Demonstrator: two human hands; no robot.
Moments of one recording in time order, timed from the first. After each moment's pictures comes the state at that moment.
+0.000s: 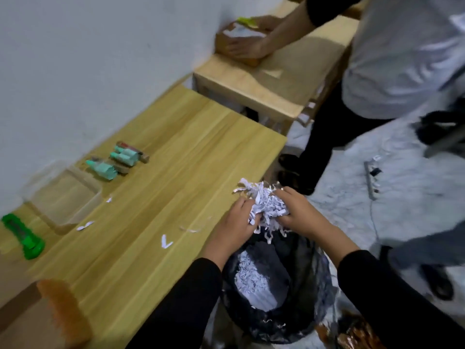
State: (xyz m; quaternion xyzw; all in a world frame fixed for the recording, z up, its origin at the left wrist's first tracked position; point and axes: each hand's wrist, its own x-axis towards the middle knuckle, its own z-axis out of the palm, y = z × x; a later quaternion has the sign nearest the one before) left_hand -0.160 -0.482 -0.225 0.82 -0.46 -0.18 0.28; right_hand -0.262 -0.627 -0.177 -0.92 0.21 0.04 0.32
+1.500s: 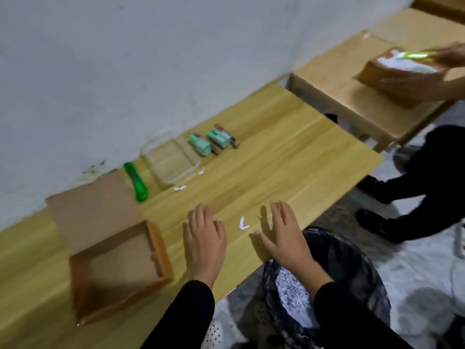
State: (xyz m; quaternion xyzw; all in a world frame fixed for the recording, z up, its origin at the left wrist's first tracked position) left_hand -0.126 -0.284 -0.226 0.98 -0.06 -0.03 0.16; right_hand -0.188 -0.460 -0.221 -0.95 0.14 0.06 0.28
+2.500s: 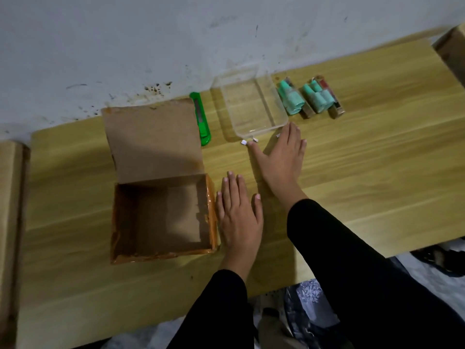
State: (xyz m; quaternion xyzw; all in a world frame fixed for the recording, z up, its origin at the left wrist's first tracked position) left_hand -0.111 -0.255 -0.263 0.99 0.10 -0.01 0.13; right_hand 0.004 -0.332 -0.259 -0.95 0.15 -0.03 0.28
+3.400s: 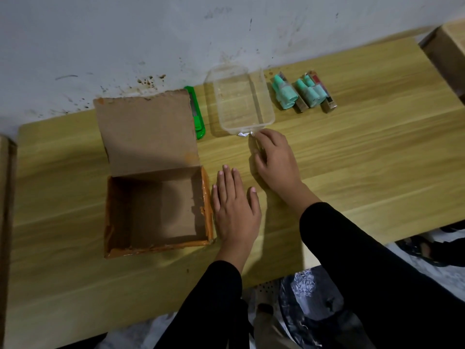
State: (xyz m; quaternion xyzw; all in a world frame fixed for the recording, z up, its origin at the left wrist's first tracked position) left_hand -0.115 -0.255 -0.262 0.98 0.09 -0.01 0.16; right_hand -0.016 -0.351 -0.258 -0.95 -0.09 -0.07 0.29
